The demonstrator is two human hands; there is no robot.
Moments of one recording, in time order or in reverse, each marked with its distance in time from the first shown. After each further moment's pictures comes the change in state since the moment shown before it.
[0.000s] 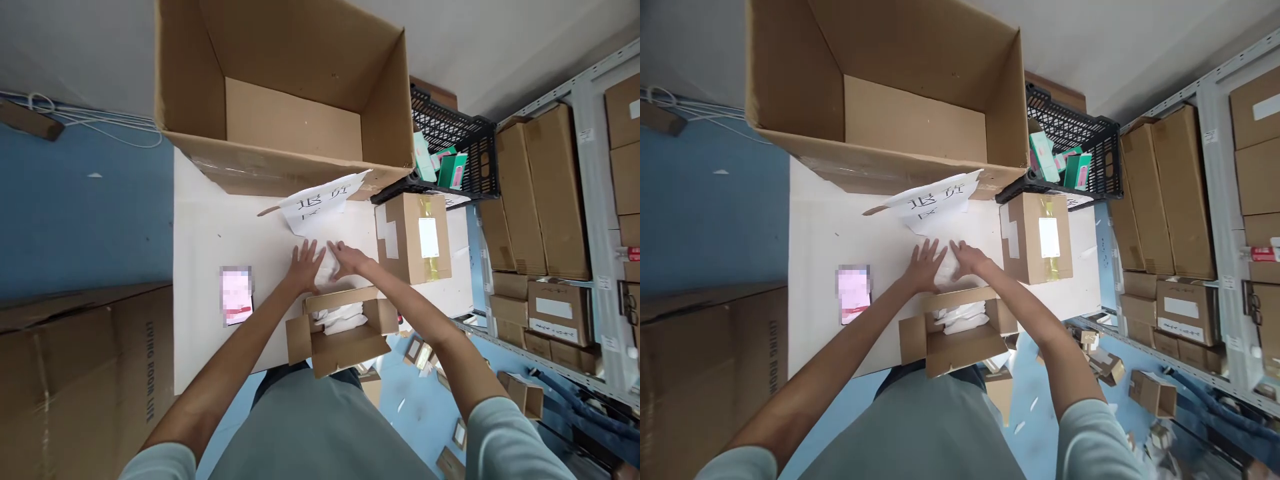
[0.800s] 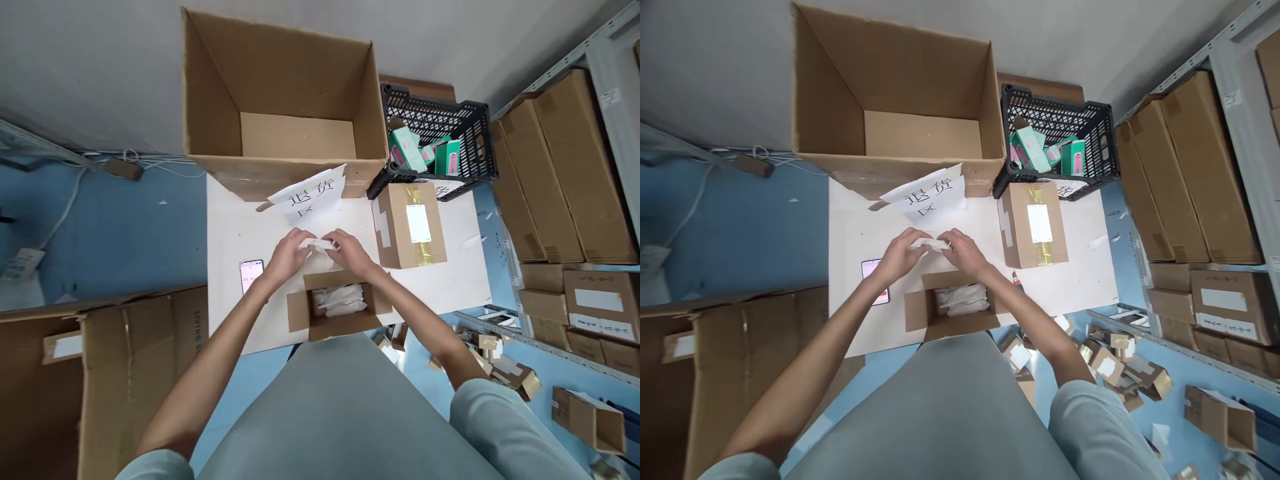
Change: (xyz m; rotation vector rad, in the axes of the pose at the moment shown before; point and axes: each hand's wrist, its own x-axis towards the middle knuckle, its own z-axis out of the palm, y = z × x) left_hand -0.054 0.084 -0.132 -0.311 0.309 -0.096; right_hand -0.102 -0.061 -0.051 0.337 0.445 -0.279
